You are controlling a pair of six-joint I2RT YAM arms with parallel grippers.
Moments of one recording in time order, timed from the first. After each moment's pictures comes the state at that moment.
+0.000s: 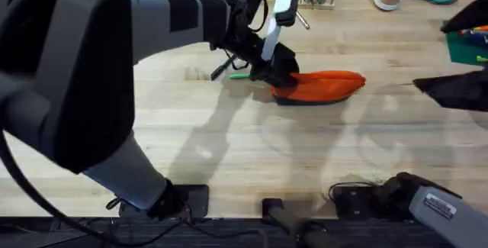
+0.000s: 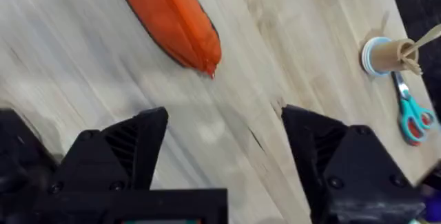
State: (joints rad) left arm -0.46 1.85 1.19 -0.55 0.94 1.14; right arm -0.42 1.12 1.34 -1.40 -0.46 -1.43
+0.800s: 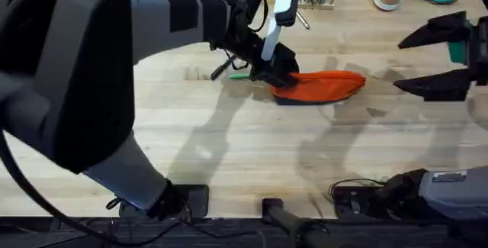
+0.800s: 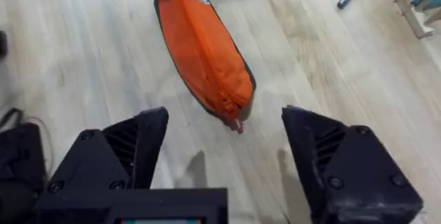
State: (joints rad) left arm -0.46 1.85 1.19 -0.55 0.94 1.14; right arm -0.64 1.68 1.34 -1.57 -0.85 -1.96
